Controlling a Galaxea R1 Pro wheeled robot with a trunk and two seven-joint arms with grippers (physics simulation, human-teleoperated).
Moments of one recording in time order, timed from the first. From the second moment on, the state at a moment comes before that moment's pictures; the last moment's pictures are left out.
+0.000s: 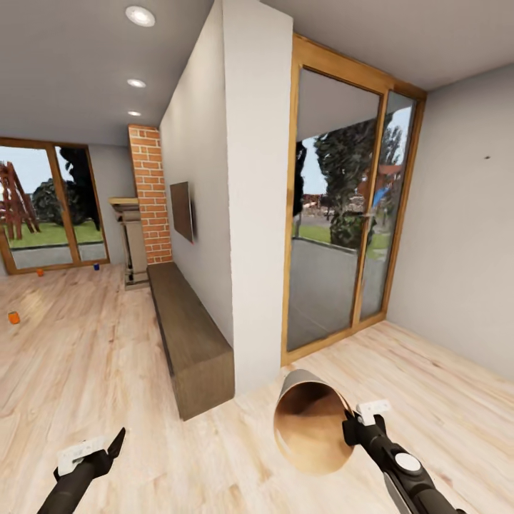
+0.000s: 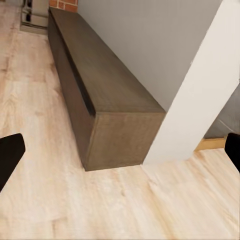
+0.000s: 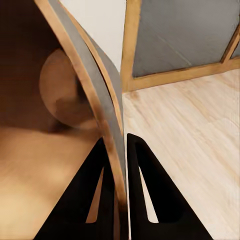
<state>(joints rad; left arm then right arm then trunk) -0.06 0.11 0.38 -1.02 0.26 -0.14 -0.34 -0.23 -0.17 0.15 -1.06 -0.11 0.15 0.06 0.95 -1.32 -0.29</state>
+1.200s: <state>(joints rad) -0.07 0.10 0.38 -1.02 0.25 -0.15 -0.35 -0.23 -0.16 0.16 -1.00 -0.11 0.13 0.06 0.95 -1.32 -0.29</state>
